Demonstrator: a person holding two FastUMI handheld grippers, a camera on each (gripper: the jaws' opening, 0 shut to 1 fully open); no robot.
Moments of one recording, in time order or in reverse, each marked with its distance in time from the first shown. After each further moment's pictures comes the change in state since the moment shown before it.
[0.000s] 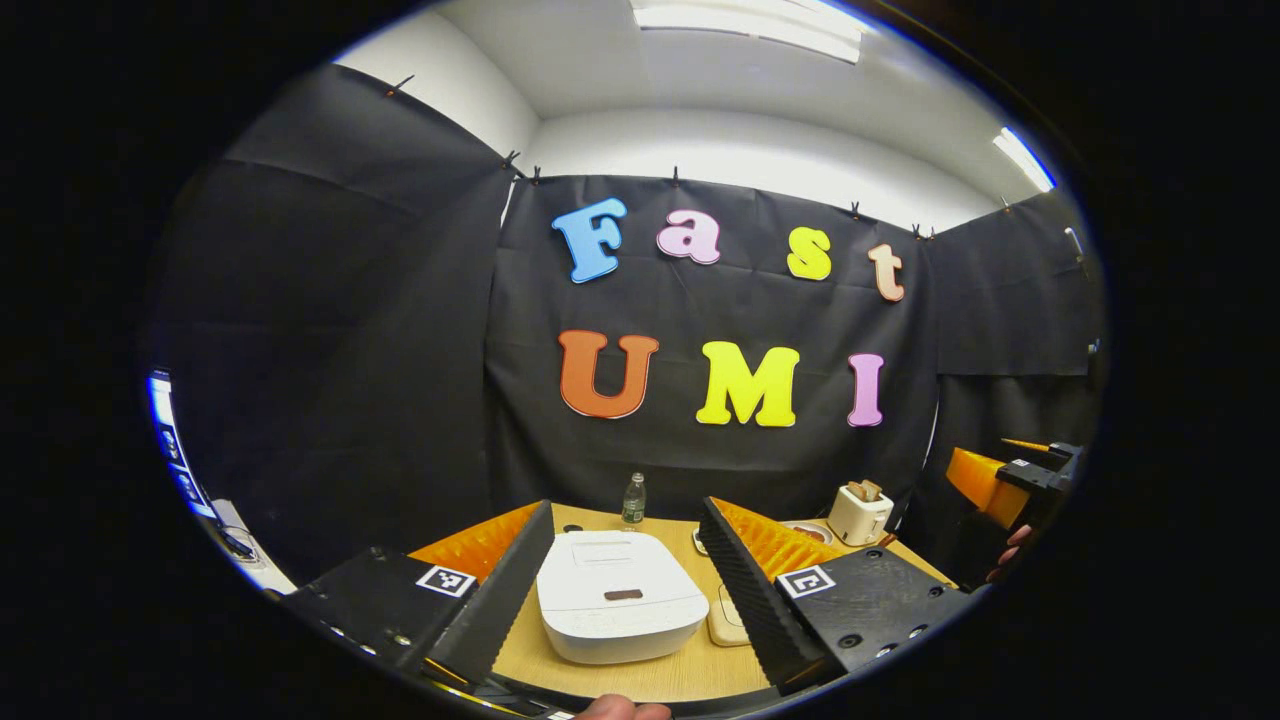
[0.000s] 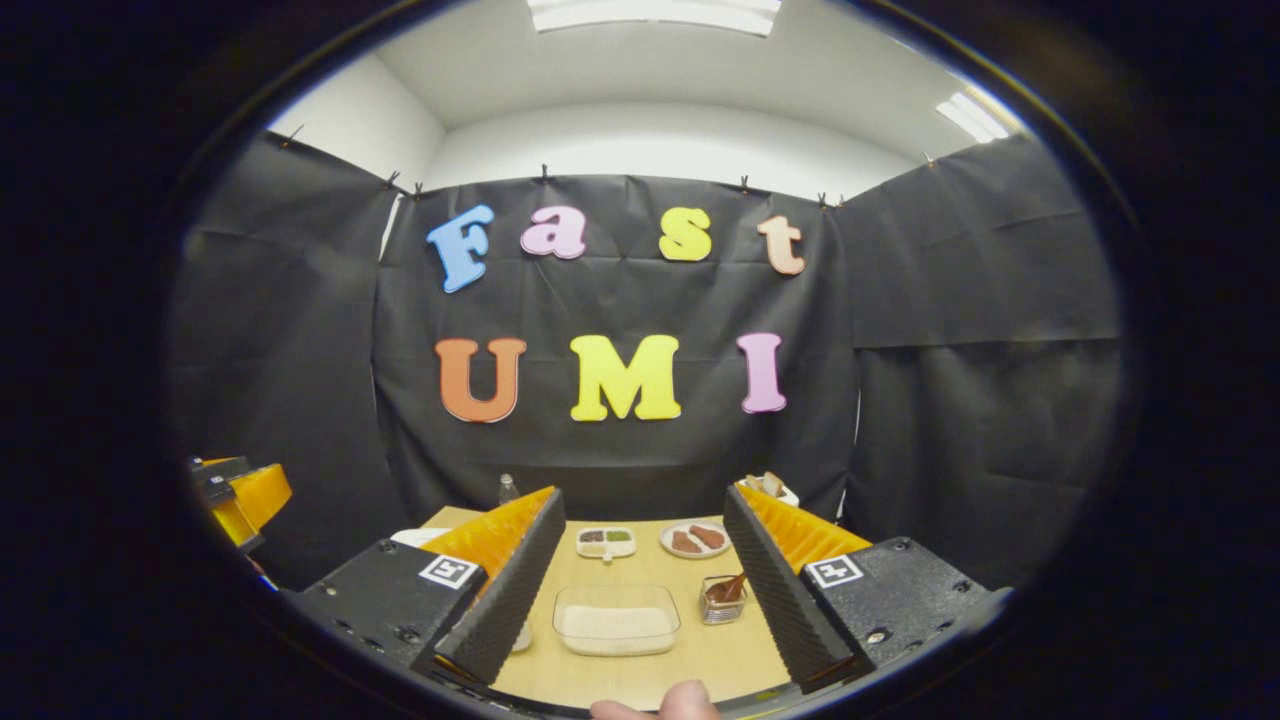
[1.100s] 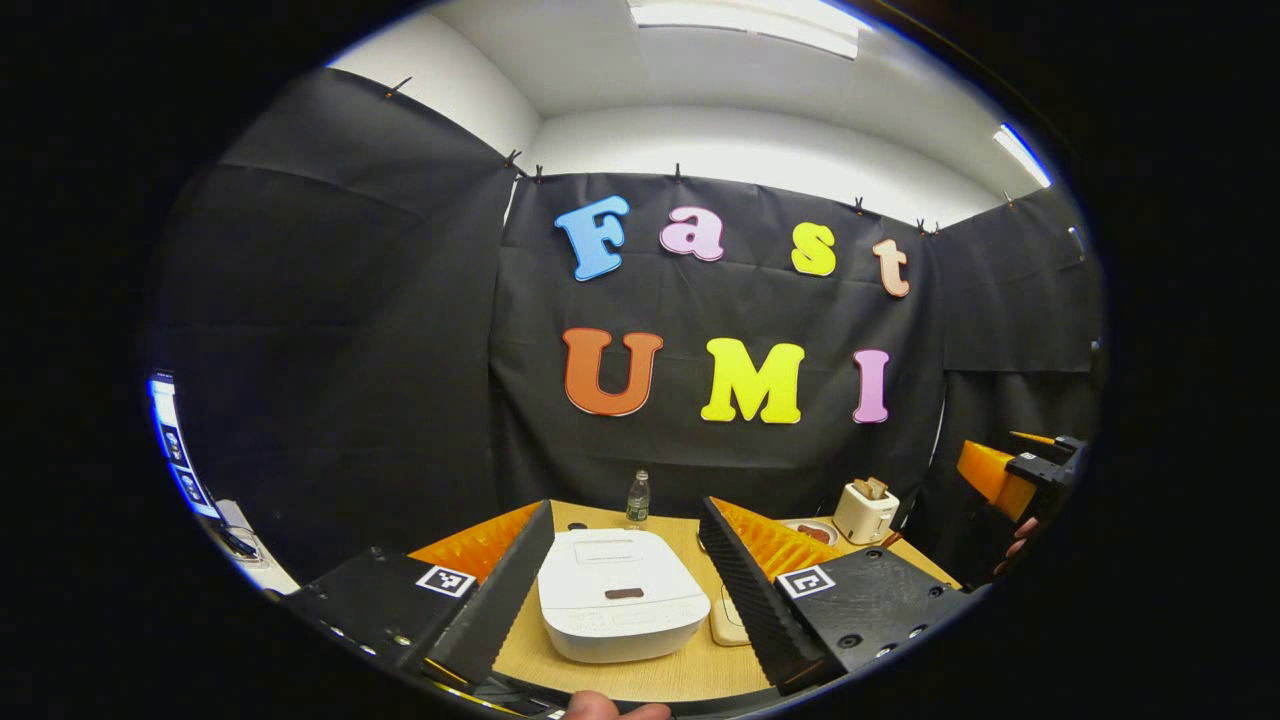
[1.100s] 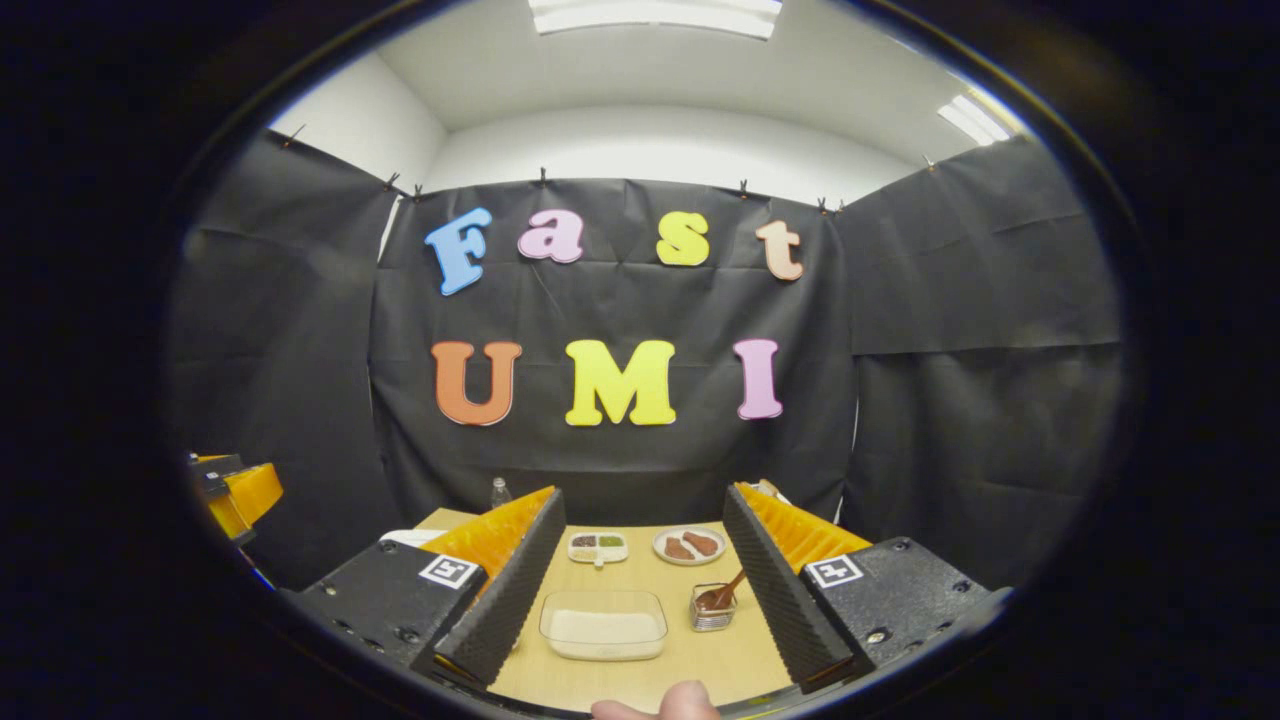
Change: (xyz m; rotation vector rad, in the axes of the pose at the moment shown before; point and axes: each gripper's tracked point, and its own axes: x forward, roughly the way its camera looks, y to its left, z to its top) left arm 0.001 -0.001 -0.005 -0.001 0.022 0.034; right arm 0.010 -0.020 0.005 -0.009 -0.022 -0.005
